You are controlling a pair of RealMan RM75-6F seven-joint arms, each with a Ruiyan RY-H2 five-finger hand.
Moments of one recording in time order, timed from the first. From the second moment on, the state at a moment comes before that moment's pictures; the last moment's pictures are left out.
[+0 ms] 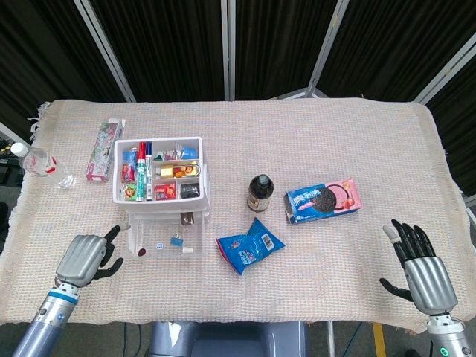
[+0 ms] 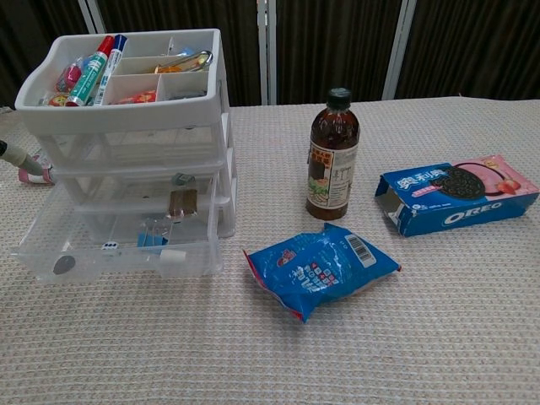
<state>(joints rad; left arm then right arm) -0.29 -1.19 0.01 -1.99 1.36 1.27 0.37 0.06 -1.17 0.00 -1.57 -1.68 1.56 -0.02</state>
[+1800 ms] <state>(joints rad) -0.75 -1.49 -0.14 -2.03 0.70 1.27 1.09 0.06 -1.14 0.00 -1.58 -1.69 1.59 0.06</state>
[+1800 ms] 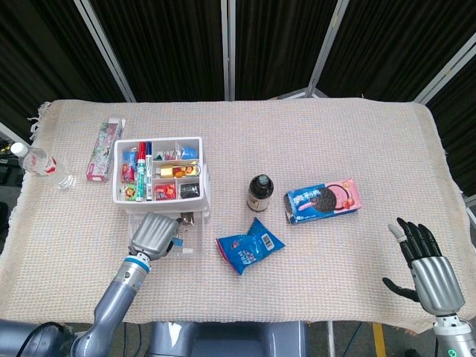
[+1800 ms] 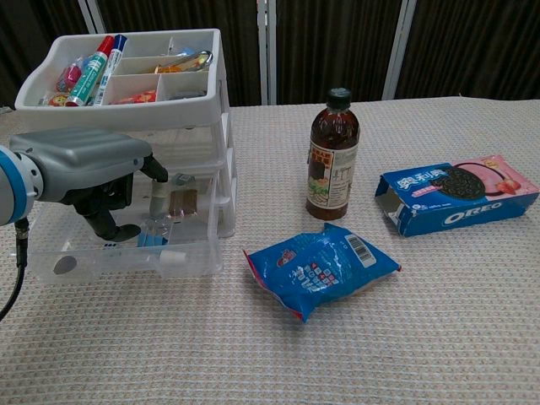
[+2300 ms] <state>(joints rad) -0.79 -1.51 -0.13 -2.02 0.64 1.31 1.09 0.06 -1.14 0.00 -1.58 -1.69 1.59 0.08</state>
